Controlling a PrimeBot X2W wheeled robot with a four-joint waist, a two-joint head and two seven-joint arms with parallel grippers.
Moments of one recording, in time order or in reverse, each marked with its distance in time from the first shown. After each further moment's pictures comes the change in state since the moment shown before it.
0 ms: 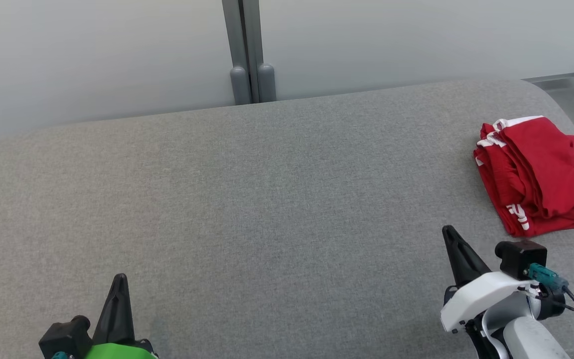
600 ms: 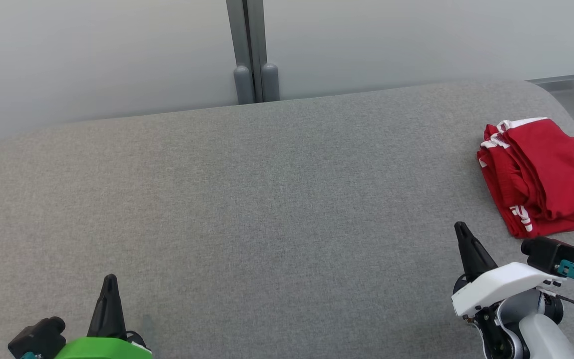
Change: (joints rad) left arm -0.014 0.000 0.017 0.004 -0.312 -0.002 0.084; right arm 0.003 0.023 -0.057 -0.015 0.286 0.000 0.058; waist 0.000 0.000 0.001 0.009
